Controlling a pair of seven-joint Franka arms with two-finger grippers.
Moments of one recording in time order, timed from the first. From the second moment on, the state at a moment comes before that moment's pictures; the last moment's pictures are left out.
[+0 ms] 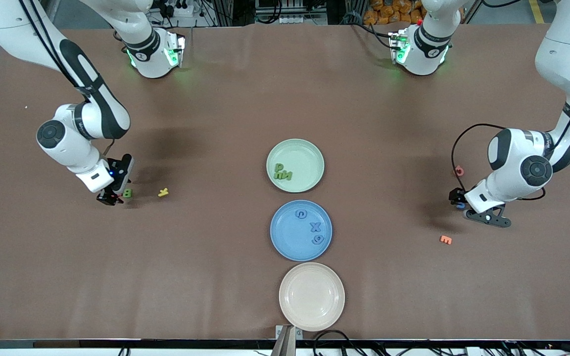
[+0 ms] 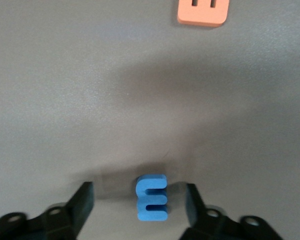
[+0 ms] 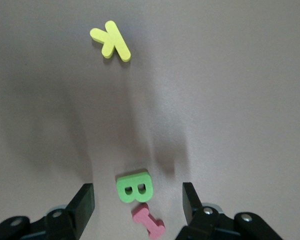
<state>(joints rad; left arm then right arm) 0.43 0.58 -0.35 -2.00 0.39 2.51 0.10 -0.24 0.36 0.17 -2.34 -0.12 2.81 -1.42</state>
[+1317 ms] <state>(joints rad) 0.29 0.56 -0.39 -1.85 0.39 2.23 -0.15 -0.24 0.40 0.16 -2.36 -0.12 2.83 -1.41</state>
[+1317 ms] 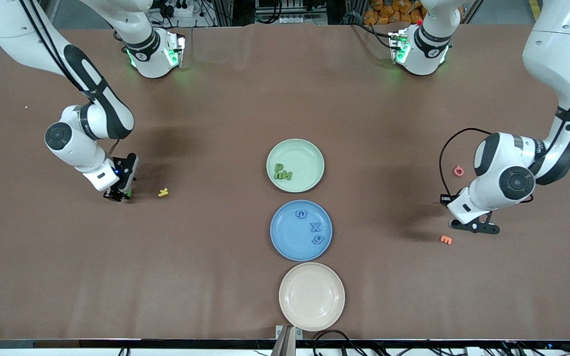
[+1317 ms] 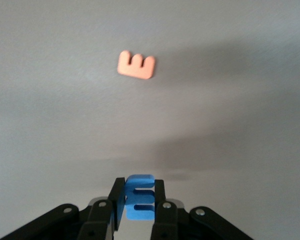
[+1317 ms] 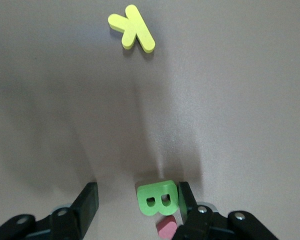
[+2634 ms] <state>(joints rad) -0.15 0.65 -0.39 -1.62 0.21 2.22 -0.80 -0.24 0.36 0.16 -2.33 -0.12 2.83 -1.37</state>
